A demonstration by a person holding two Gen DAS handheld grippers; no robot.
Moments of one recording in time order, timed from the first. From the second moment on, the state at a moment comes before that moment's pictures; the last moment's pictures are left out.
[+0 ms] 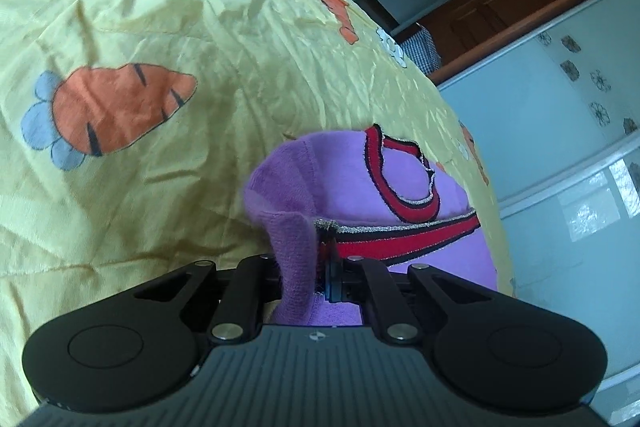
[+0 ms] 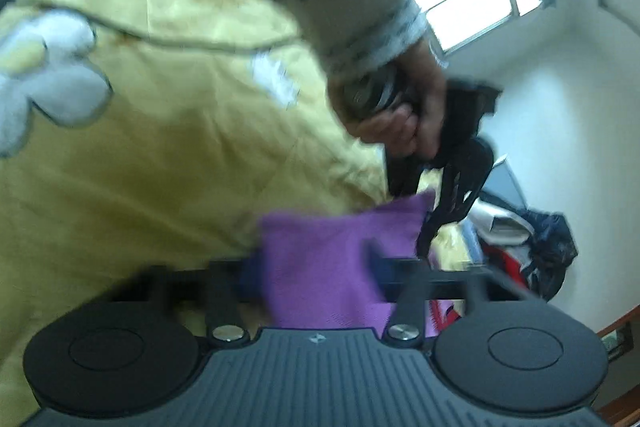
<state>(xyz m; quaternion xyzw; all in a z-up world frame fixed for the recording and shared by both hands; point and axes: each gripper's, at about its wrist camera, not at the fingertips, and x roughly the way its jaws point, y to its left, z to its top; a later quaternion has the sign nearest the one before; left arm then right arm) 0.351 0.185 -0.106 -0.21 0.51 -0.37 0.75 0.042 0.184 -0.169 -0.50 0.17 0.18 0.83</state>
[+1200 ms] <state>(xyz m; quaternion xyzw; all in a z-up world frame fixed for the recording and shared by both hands) 0.342 -0.045 -0.055 -0.20 0.58 -0.32 0.72 0.053 -0.140 -0.094 0.27 0.20 0.14 0.93</state>
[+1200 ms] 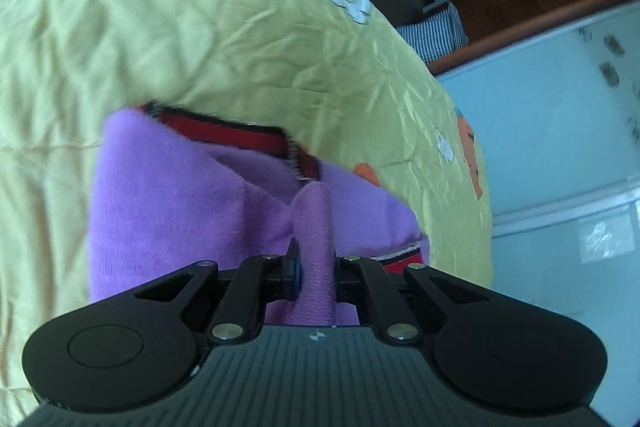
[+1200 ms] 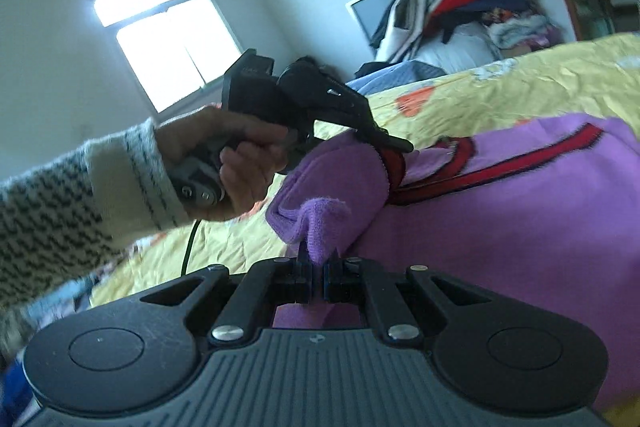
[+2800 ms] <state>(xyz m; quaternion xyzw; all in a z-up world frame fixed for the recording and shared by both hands) 0.160 -0.092 -0.046 -0.05 0.45 -0.33 0.83 0.037 -0.297 -0.088 0.15 0.22 0.02 0.96</state>
